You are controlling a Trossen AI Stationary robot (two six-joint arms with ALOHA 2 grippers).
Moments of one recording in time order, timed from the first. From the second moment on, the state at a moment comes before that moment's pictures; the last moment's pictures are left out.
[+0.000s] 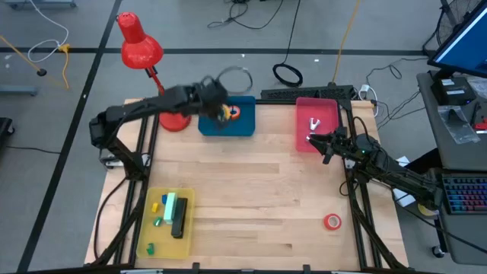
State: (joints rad) left arm 0.41 1.61 1.53 -0.92 -0.32 -0.03; right arm -0.47 0.02 0.08 -0.14 -0.05 0.49
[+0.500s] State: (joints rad) left arm 0.62 1.92 1.53 -0.84 -0.10 0.20; right arm -0.47 0.02 0.08 -0.14 -0.05 0.52
